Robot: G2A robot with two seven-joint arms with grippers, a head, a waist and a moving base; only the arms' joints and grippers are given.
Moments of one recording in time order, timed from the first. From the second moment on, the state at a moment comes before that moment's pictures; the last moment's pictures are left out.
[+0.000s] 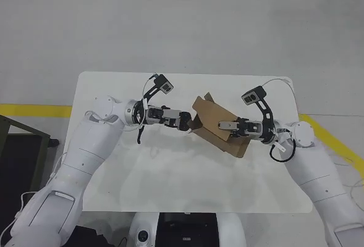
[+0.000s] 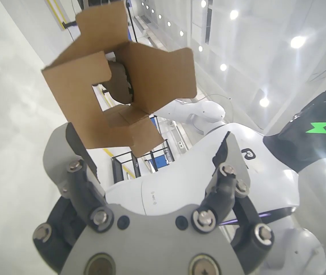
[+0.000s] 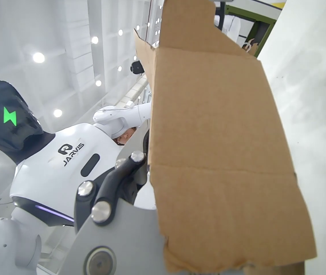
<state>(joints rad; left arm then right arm) 0.87 -1.17 -1.10 -1.25 -0.70 -0.38 -1.44 -0.96 -1.09 1.05 -1.25 0.87 -0.43 1.39</state>
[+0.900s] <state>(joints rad) 0.90 -1.14 -1.12 -1.36 -0.59 -0.44 -1.38 -0.89 -1.10 1.05 -1.14 0.88 -0.29 1.53</state>
